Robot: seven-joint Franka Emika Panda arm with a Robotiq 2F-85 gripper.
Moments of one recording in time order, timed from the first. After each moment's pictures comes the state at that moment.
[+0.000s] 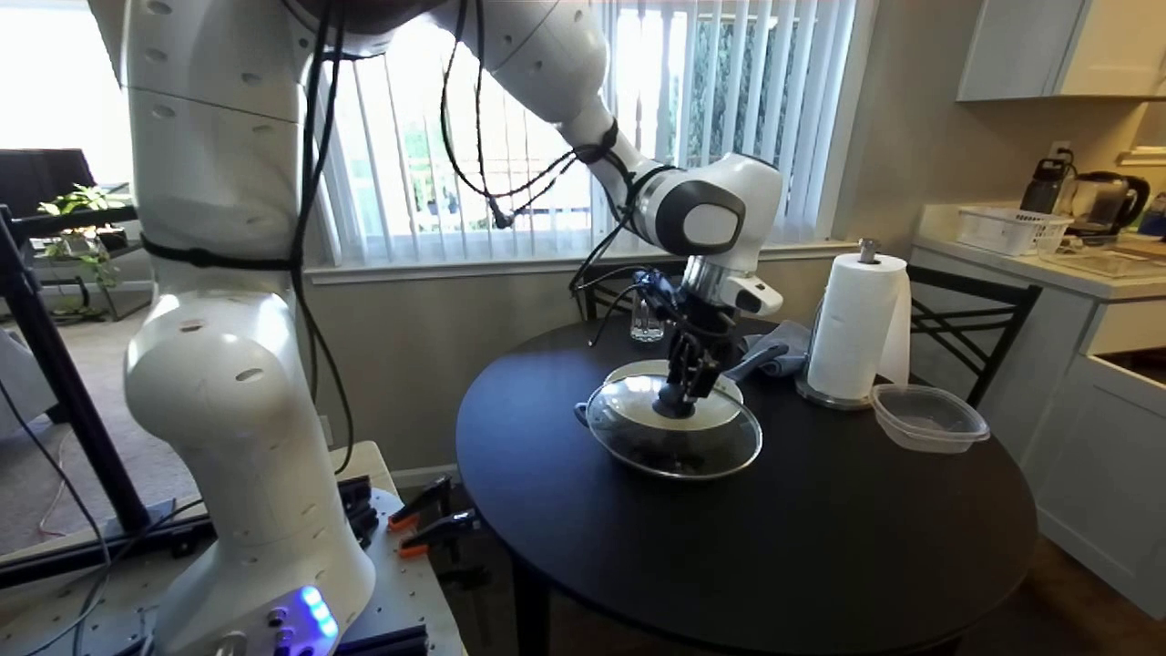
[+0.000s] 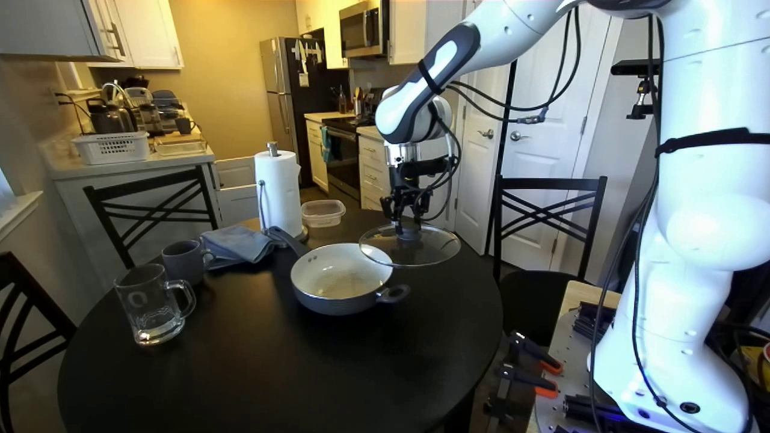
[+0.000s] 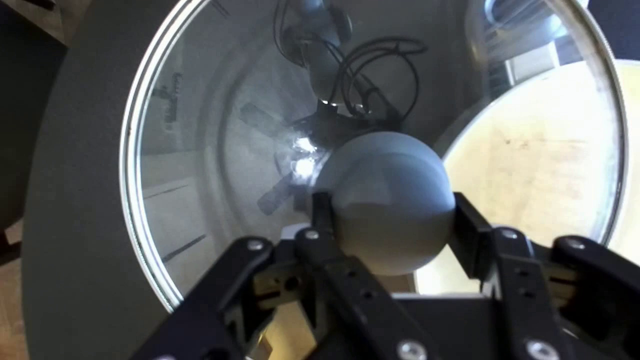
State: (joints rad) arm -0.05 0.22 -0.11 -2.13 0.11 2.15 0.24
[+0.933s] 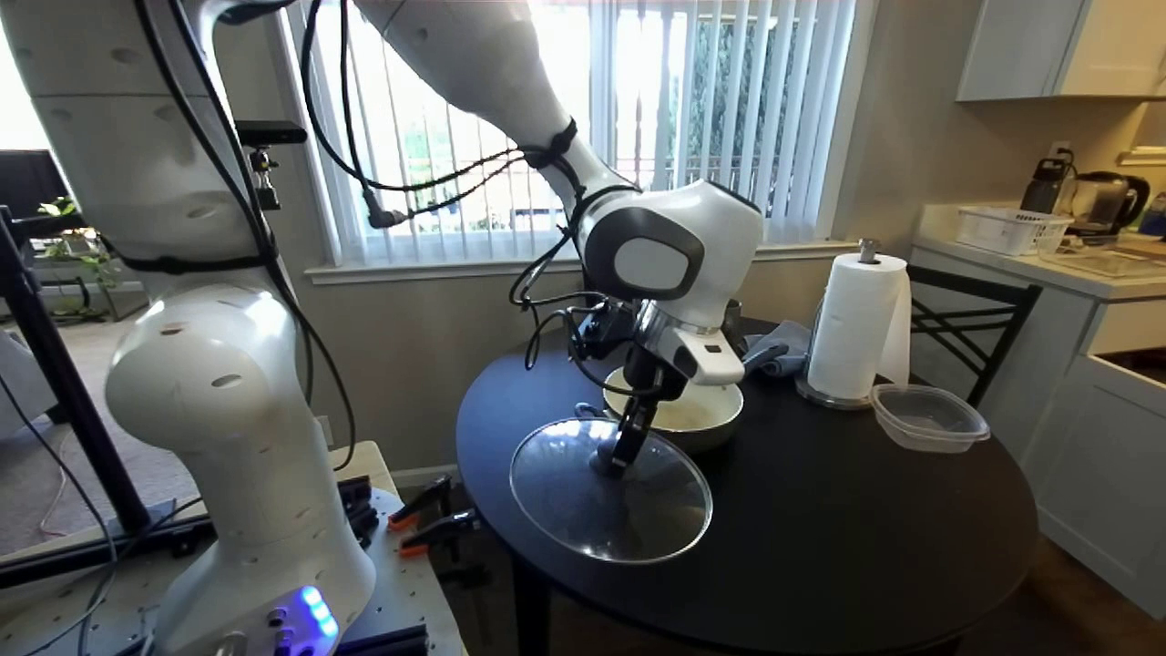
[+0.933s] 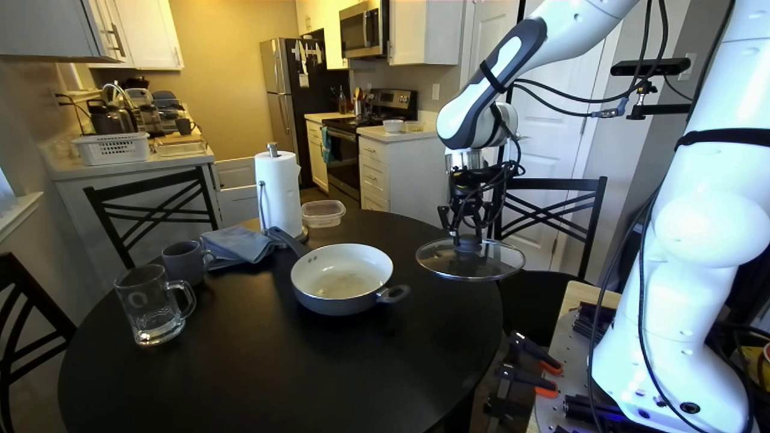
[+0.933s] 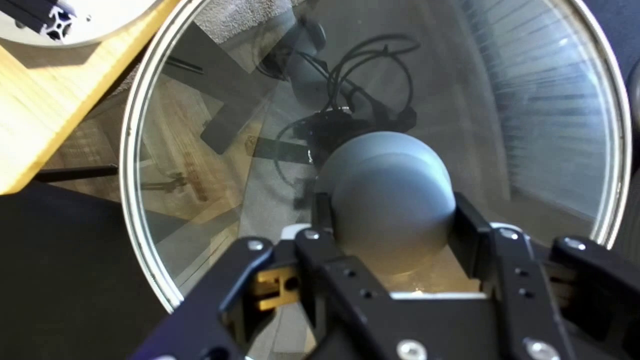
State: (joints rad) arm -0.16 -0.02 -0.20 -2.50 0.11 2.18 0.42
